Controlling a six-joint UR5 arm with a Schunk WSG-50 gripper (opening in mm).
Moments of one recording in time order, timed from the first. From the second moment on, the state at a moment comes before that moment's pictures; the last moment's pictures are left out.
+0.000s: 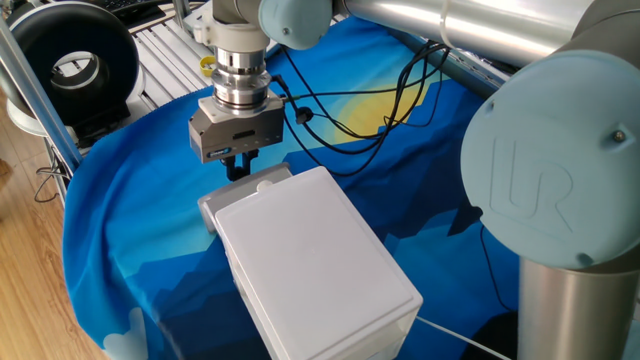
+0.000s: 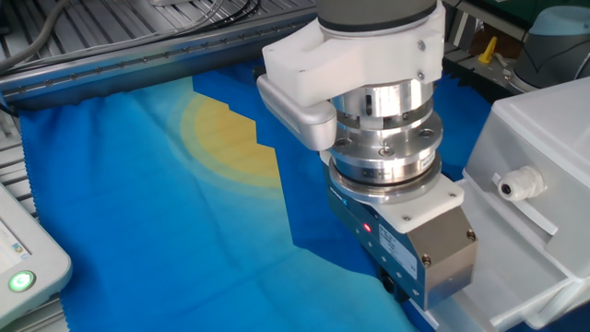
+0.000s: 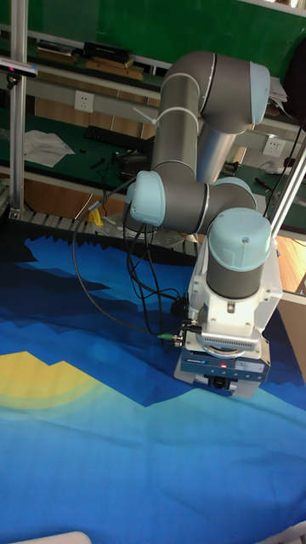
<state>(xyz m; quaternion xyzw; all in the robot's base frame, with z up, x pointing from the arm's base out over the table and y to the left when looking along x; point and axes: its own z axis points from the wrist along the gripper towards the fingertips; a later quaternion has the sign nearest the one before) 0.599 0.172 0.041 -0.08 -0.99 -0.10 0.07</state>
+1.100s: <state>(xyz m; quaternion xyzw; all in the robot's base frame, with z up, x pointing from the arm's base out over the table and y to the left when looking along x) 0.596 0.166 0.040 -0.07 -0.99 -0.10 0.08</state>
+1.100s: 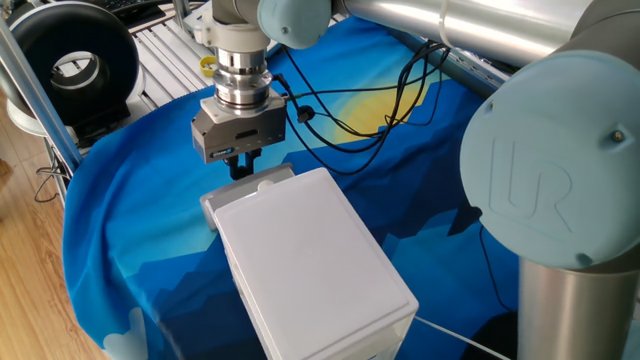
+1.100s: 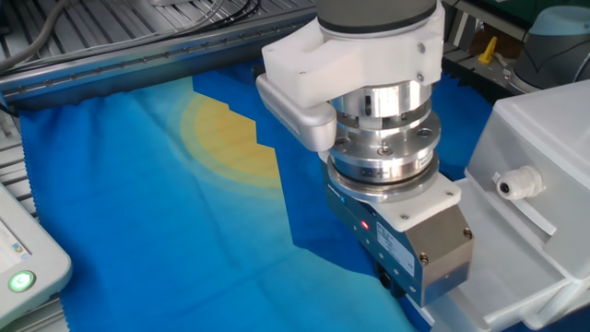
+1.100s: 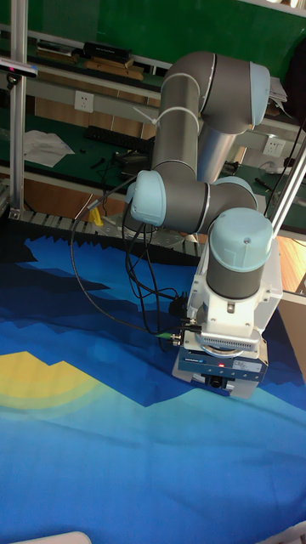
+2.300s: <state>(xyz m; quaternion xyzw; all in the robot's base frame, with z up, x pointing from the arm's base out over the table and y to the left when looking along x) 0.600 0.169 0.041 -0.08 -0.99 -0.10 0.07</state>
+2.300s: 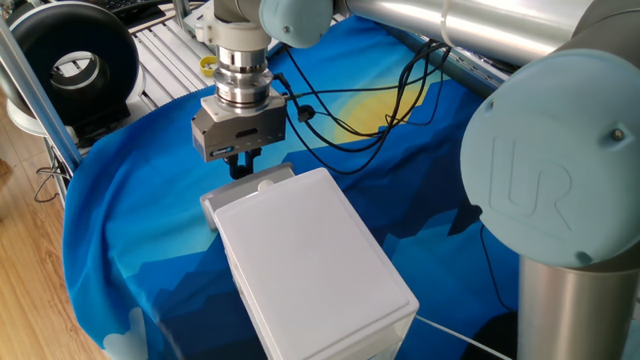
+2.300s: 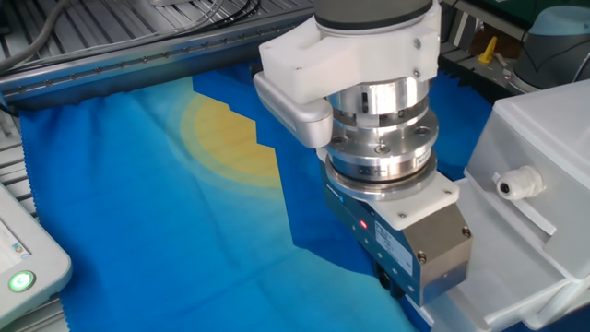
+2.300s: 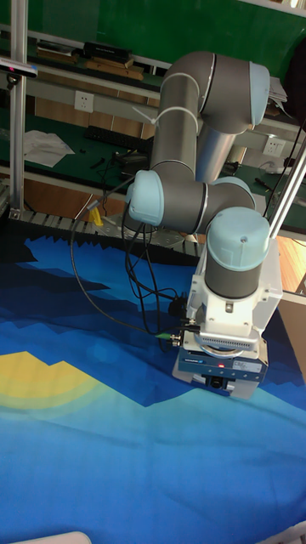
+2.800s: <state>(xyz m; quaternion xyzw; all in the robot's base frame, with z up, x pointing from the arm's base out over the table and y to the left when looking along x) 0.601 0.170 0.041 -0.08 -0.99 -0.10 0.07</state>
